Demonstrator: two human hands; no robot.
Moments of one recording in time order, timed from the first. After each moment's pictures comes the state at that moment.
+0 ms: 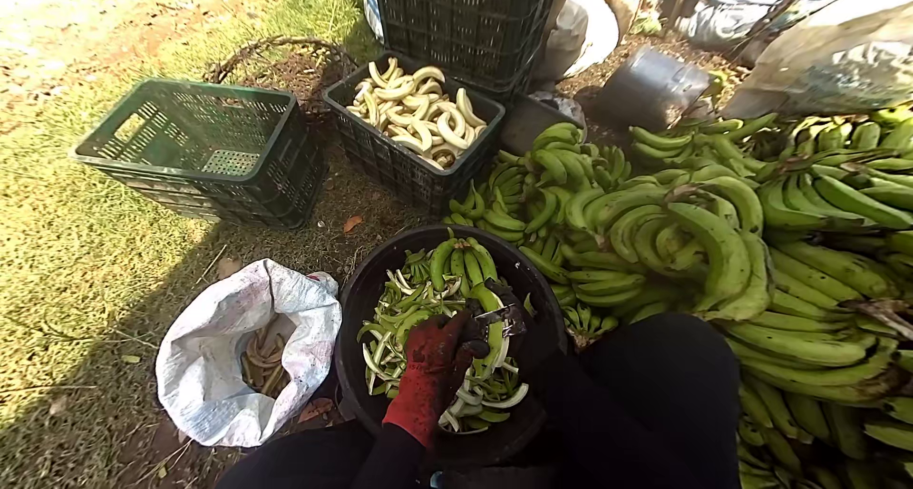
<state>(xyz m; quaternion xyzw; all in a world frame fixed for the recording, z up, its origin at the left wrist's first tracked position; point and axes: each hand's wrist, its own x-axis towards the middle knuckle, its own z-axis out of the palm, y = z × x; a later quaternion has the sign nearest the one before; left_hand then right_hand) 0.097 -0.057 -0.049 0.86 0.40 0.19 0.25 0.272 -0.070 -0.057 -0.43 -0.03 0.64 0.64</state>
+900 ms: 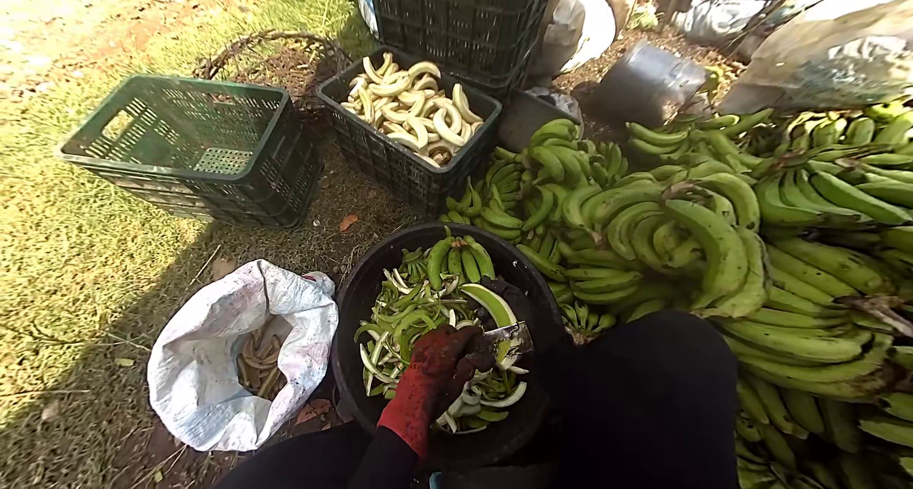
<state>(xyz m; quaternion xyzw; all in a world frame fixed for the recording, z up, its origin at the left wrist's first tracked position) 0.092 -0.057 -0.048 0.87 0.34 0.08 0.36 0.306 -0.073 -0.065 -0.38 -0.13 0.73 0.55</state>
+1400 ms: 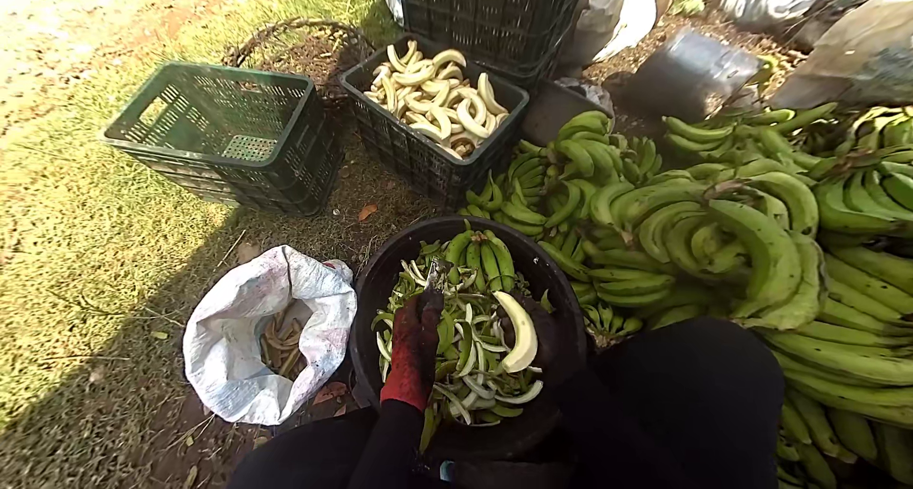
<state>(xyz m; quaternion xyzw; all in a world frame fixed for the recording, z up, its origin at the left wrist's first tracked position) 0.070 -0.029 -0.068 0.63 0.63 0.24 0.40 0.295 -0.099 -0.122 -0.39 -0.01 0.68 0.61</state>
